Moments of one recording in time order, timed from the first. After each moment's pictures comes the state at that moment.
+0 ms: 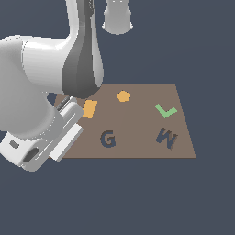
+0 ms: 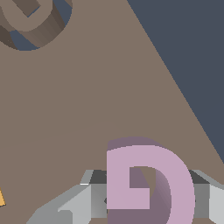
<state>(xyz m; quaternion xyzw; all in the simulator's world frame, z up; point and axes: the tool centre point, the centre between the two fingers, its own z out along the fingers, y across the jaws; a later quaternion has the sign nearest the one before) 0.095 -0.170 0.030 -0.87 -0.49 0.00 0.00</state>
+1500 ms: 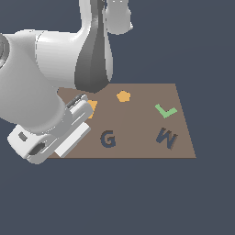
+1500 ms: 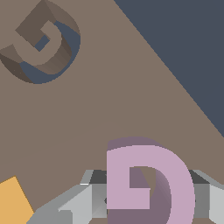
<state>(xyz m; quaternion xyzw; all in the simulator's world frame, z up) 0.085 -0.149 0.034 -0.90 -0.43 0.00 0.00</state>
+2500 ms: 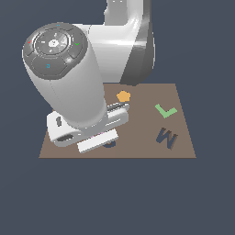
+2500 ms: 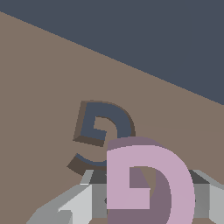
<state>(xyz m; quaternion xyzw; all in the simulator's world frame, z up) 0.077 -0.066 0.038 -0.98 -0.20 0.00 0.00</state>
